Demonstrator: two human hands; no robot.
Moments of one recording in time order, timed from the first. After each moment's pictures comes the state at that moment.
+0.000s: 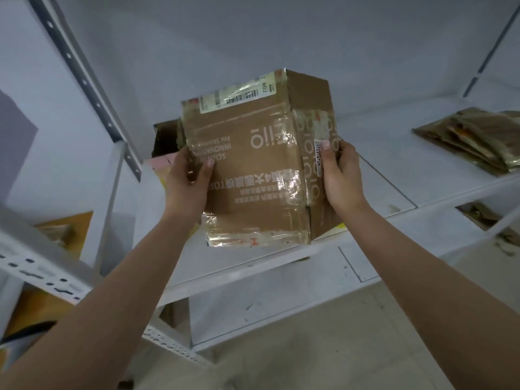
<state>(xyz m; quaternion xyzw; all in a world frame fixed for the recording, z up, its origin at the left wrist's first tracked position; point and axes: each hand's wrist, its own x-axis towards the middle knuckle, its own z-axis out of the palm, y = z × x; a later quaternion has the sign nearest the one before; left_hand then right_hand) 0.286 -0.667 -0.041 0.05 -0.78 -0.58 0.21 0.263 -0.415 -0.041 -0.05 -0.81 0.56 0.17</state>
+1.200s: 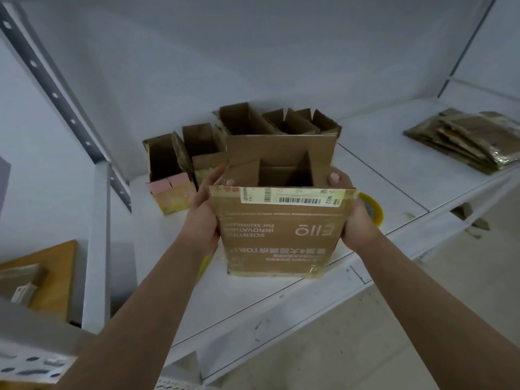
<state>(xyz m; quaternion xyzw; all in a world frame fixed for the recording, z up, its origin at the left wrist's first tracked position) 0.243 -0.705 -0.049 0.06 -0.55 -0.83 -0.05 0.249 -0.468 -0.068 -0.08 -0.61 0.79 0.02</state>
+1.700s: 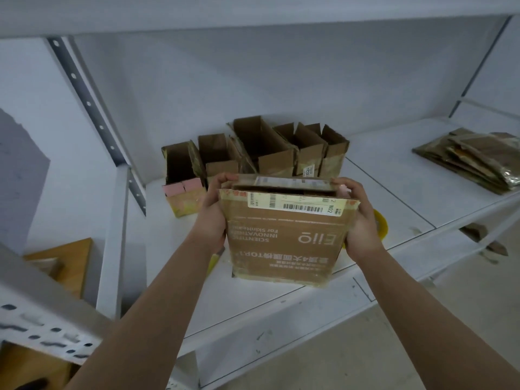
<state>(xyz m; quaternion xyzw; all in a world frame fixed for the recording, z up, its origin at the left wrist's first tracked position) 0.248 -0.705 -0.048 0.00 -0.62 -0.79 -0.01 0.270 -0.474 -0.060 0.00 -0.64 0.75 0.15</state>
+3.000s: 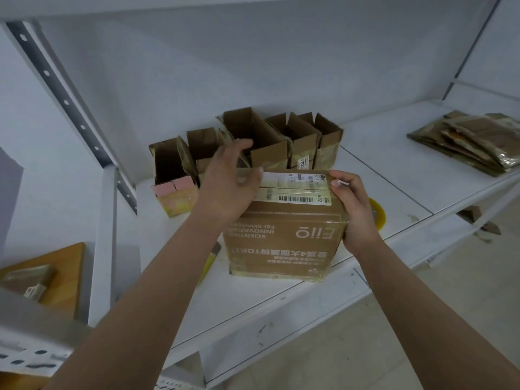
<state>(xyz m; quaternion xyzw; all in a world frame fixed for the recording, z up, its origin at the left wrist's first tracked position) 0.238 -0.682 0.002 -0.12 -0.90 -0.38 0.16 0.260 -0.470 -0.066 -0.05 -0.60 0.79 0.14</state>
